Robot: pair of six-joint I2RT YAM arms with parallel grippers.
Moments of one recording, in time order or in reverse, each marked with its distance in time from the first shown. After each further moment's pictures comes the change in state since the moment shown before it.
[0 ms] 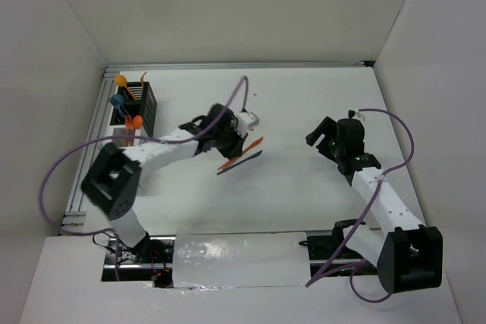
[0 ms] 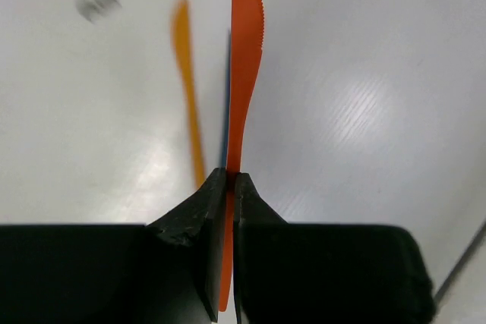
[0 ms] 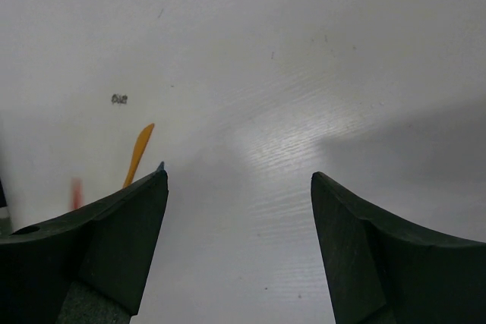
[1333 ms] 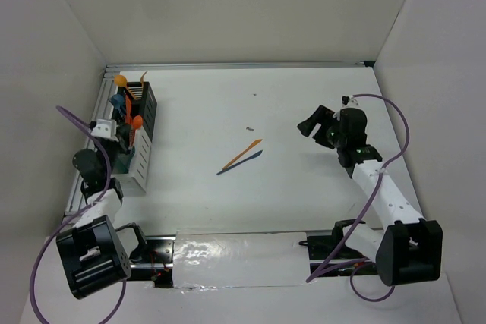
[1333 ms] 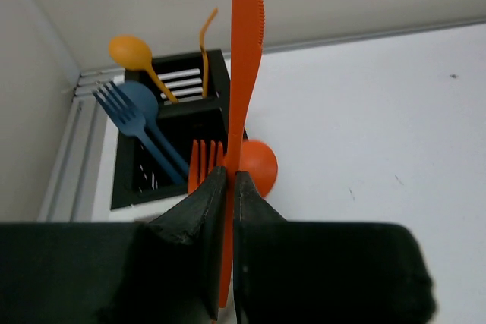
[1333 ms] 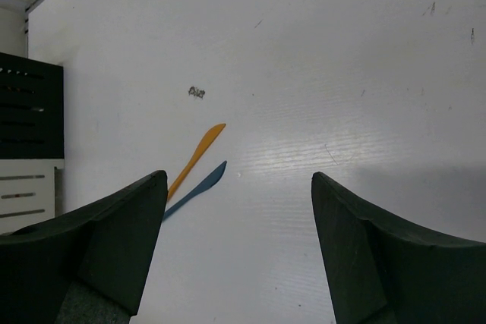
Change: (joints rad) left arm 1.139 -0.684 -0.895 1.178 0.351 -0.105; right arm -0.011 0.056 0.090 0.100 -0.219 -0.082
